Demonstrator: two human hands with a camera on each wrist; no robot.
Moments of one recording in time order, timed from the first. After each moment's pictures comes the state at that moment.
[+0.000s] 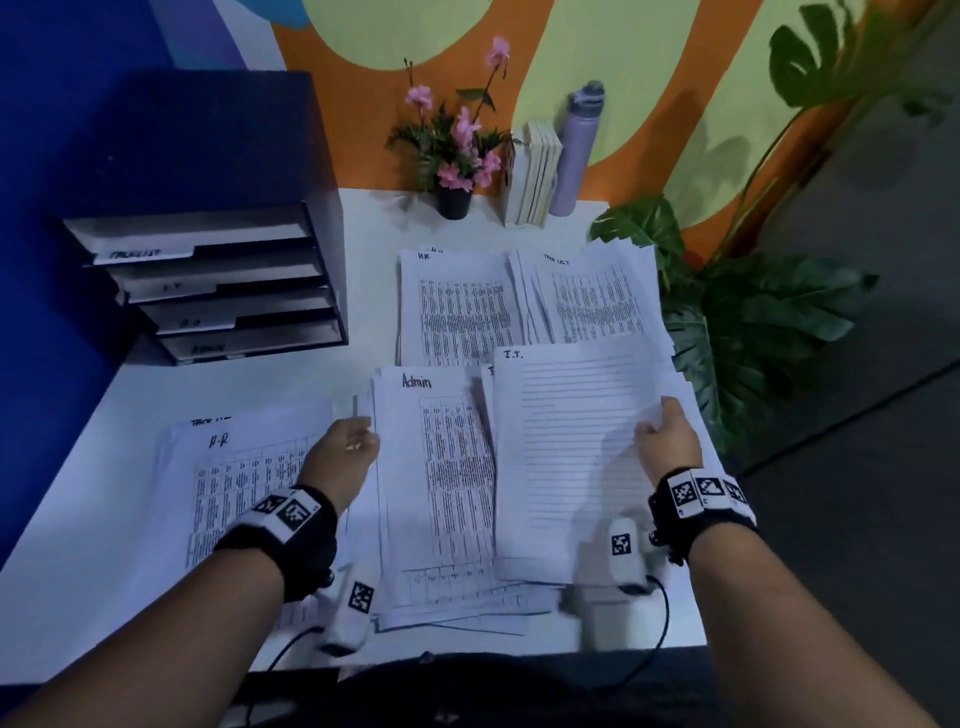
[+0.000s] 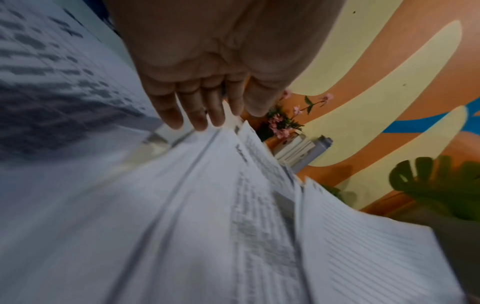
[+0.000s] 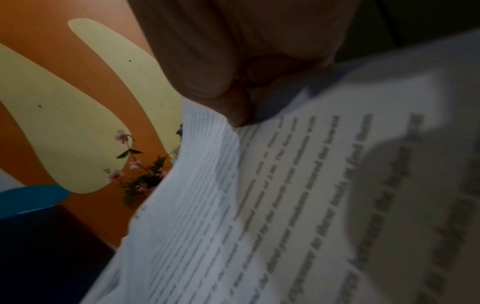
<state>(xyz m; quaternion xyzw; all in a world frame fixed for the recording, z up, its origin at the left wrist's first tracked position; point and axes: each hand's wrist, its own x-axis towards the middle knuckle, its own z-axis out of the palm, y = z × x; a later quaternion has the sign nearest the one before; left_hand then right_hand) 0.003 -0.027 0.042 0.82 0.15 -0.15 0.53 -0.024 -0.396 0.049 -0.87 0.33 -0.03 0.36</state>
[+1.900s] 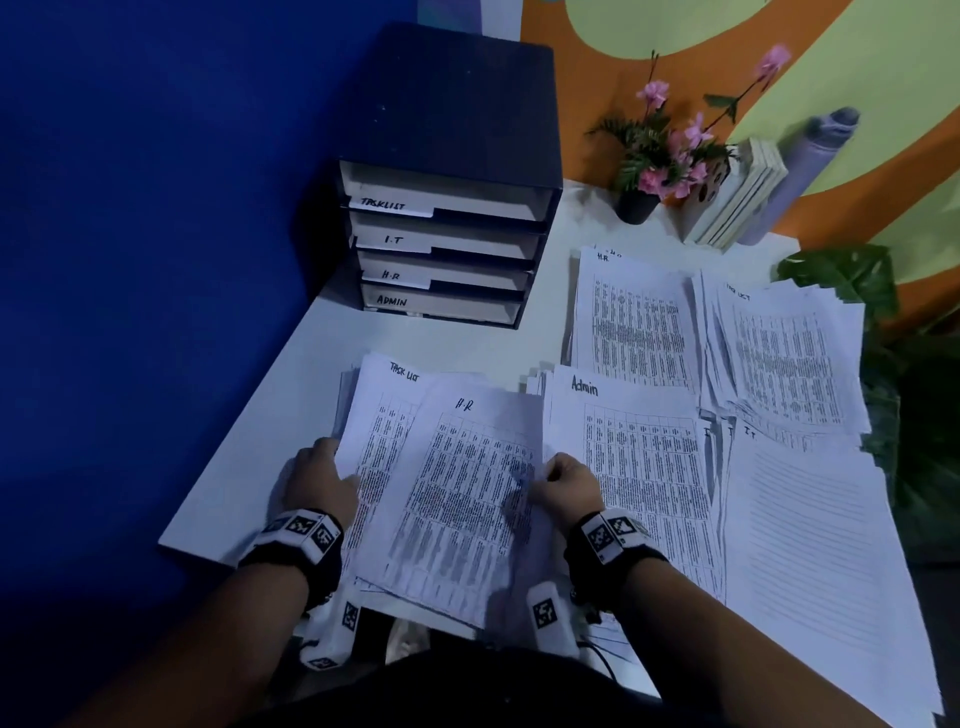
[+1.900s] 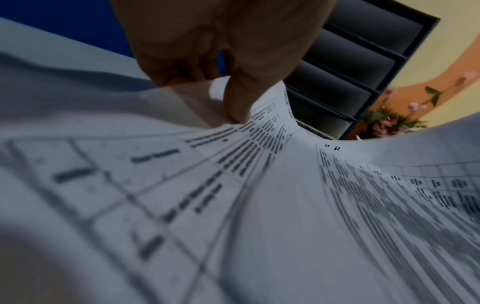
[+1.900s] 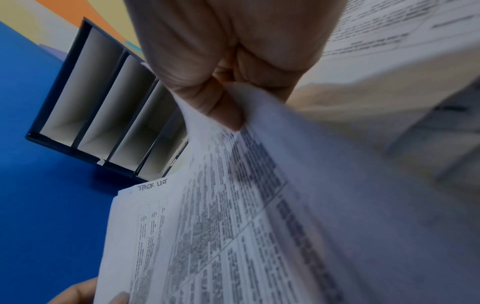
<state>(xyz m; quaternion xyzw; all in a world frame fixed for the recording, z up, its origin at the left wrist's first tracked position) -0.043 0.182 -0.030 0.91 0.27 -0.11 0.29 -0.006 -0.107 -0.009 -0.85 0.21 0.19 0.45</state>
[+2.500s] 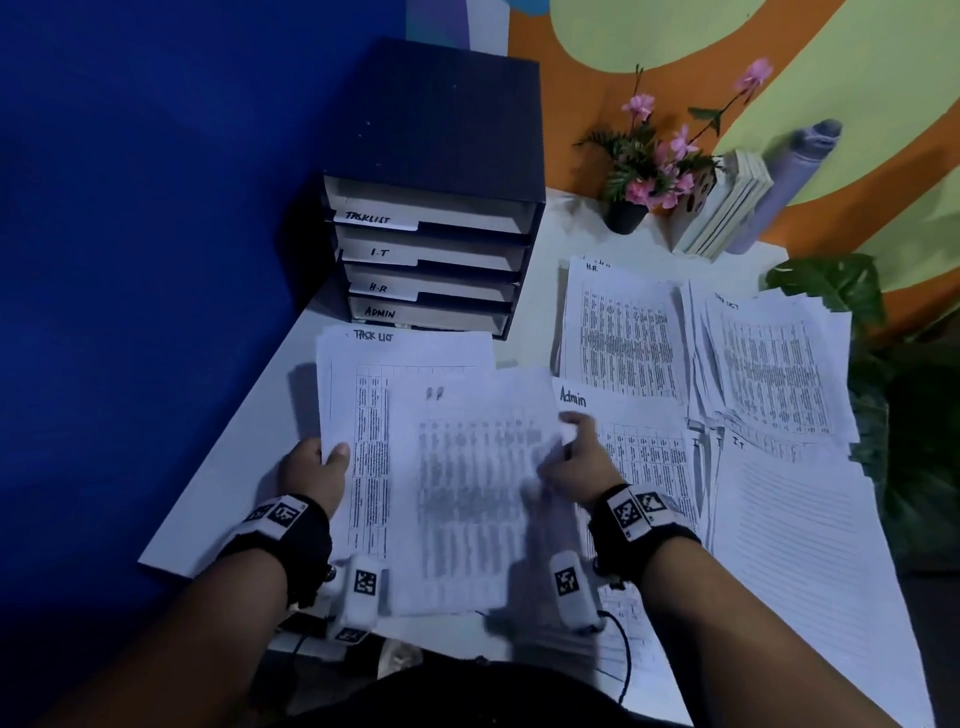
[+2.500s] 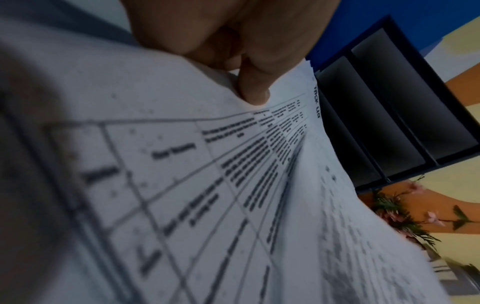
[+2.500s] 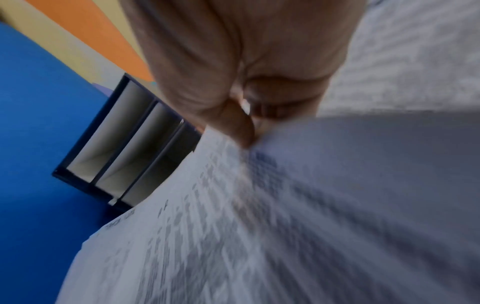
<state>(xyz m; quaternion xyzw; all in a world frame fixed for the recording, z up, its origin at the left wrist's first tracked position) -0.021 0.166 -0.005 0.81 0.35 -0.03 0.47 0.034 -0.138 0.015 -0.89 0.11 0.19 0.41</state>
